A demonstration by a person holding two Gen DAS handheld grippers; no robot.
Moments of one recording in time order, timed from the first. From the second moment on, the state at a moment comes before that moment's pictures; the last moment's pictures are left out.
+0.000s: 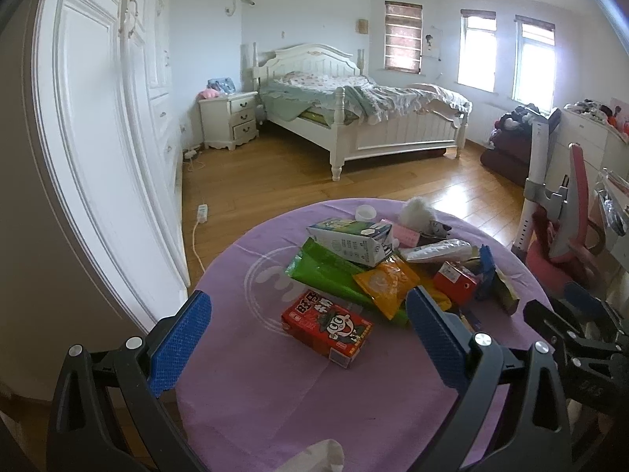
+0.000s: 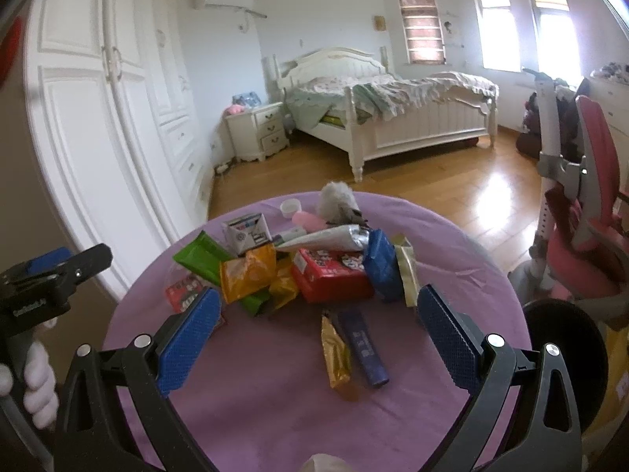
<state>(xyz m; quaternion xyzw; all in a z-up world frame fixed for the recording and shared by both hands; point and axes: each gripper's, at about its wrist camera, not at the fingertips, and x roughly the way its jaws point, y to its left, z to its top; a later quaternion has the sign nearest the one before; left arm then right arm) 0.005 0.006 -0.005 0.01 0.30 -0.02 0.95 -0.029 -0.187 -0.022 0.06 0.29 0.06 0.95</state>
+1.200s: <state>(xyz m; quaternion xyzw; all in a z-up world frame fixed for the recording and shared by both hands) 0.007 0.011 -0.011 0.00 0.31 -0.04 0.95 -0.025 -0.190 -0.033 0.06 0.32 0.04 0.95</state>
